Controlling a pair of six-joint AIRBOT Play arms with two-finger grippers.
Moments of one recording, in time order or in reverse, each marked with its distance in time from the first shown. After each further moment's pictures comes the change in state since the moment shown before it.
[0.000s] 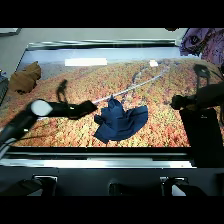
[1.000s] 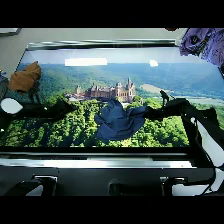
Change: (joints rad) left arm 0.289 0.087 -0.075 0.018 -0.209 0.058; right arm 0.051 -0.488 -0.163 0.607 0.279 -0.367
